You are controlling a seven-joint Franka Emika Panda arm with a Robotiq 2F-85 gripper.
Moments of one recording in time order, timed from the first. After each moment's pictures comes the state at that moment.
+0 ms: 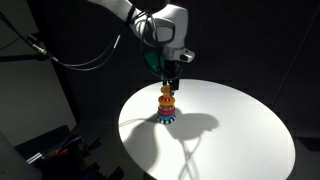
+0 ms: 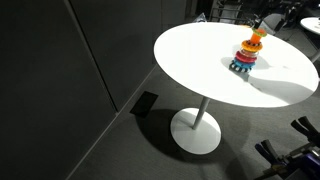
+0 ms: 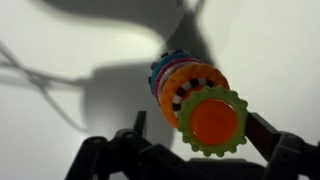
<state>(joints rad) -0.13 0.30 -0.10 -1.92 0.17 2.18 0.14</state>
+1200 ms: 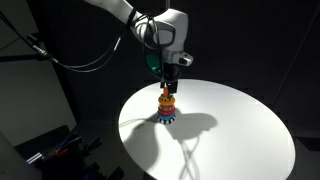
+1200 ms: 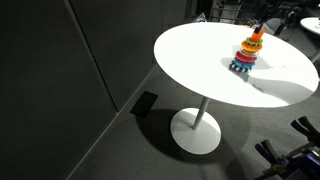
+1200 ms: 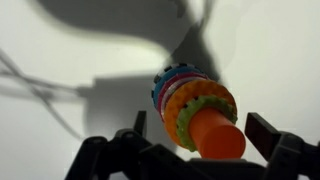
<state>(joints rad) -0.12 0.32 -0.10 -1.92 0.16 2.15 0.12</state>
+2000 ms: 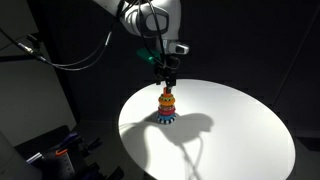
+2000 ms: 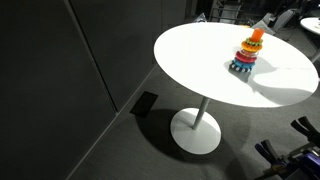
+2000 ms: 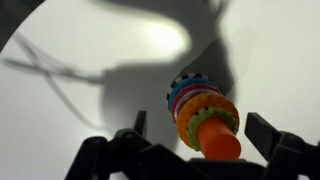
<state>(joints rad) -0.12 0.19 -0.10 -1.99 0.03 2.11 0.07</state>
